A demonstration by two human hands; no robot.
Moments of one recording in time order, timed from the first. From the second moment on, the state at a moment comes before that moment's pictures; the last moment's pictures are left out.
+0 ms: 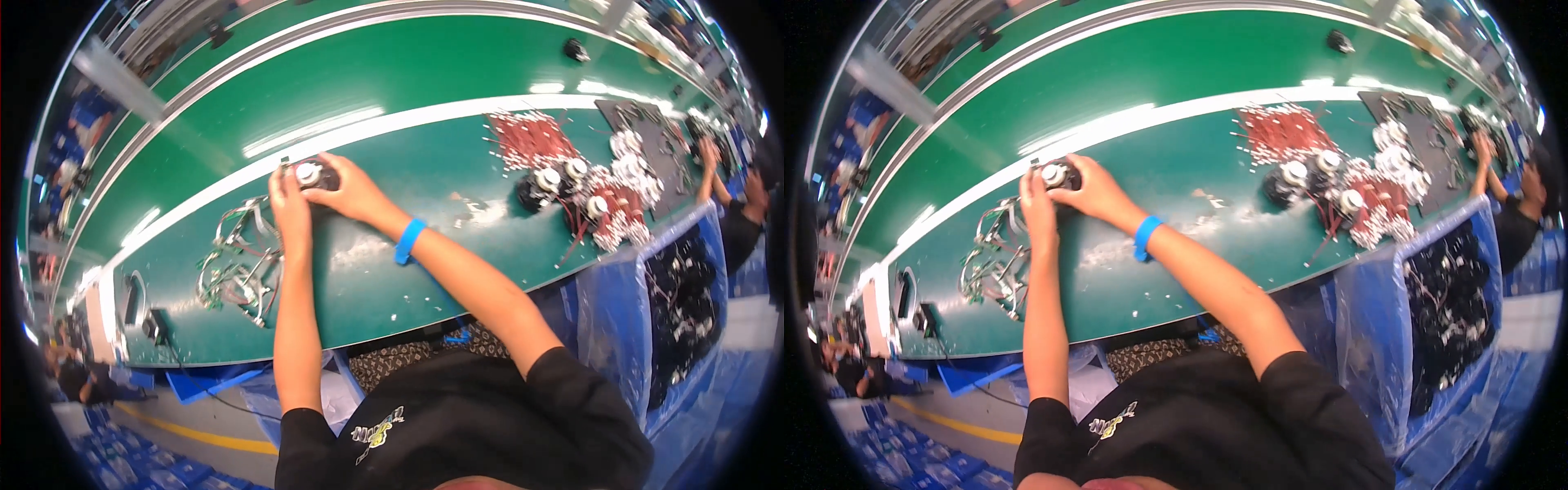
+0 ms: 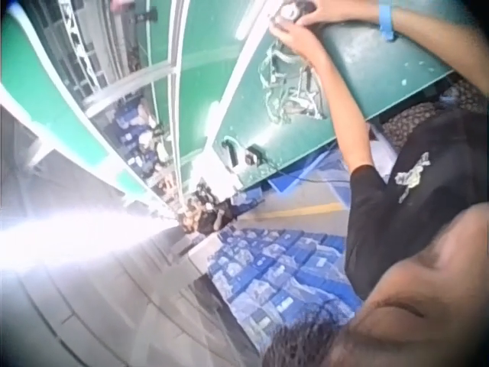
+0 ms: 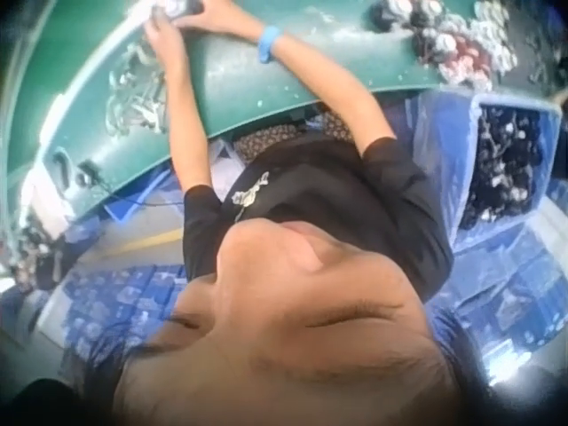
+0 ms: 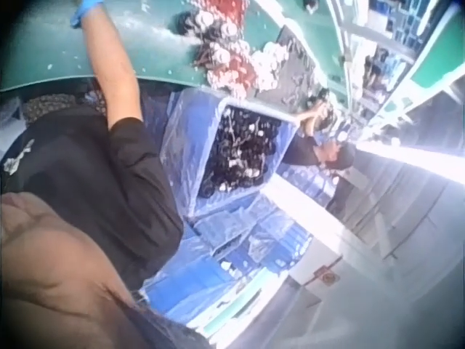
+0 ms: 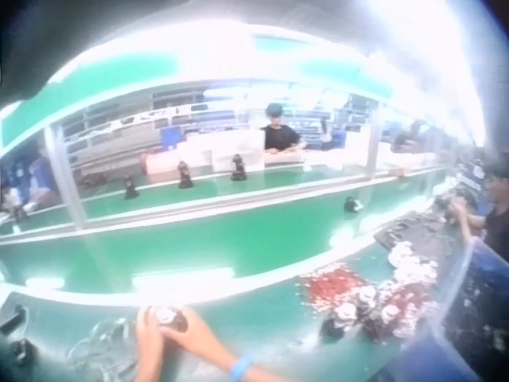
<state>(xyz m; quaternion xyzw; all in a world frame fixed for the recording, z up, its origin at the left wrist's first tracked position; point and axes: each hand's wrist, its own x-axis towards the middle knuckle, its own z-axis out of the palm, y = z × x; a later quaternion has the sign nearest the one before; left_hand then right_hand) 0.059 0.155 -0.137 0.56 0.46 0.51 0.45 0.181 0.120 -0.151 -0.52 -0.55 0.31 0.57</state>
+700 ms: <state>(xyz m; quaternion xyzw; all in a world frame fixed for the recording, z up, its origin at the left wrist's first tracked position) 0.058 0.065 -0.066 0.62 0.21 0.28 0.71 0.334 -0.087 -0.087 -0.81 -0.42 -0.20 0.36</state>
